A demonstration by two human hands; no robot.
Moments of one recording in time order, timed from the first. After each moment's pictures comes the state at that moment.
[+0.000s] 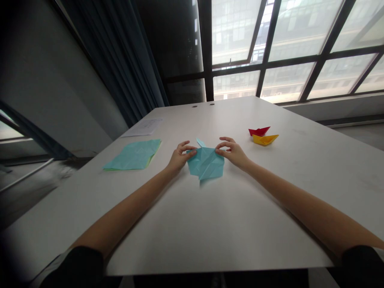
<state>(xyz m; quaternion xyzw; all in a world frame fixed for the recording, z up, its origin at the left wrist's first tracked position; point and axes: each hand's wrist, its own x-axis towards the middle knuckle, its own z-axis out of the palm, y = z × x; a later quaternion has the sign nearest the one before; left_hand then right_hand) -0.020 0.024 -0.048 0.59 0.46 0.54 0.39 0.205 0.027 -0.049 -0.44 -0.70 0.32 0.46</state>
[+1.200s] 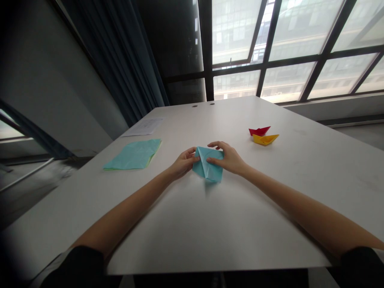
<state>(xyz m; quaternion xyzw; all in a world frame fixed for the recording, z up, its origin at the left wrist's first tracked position) -0.009 0.004 -0.038 0.55 0.29 0.41 0.67 0.188 0.004 -0.032 -0.42 -0.77 0.24 0.41</state>
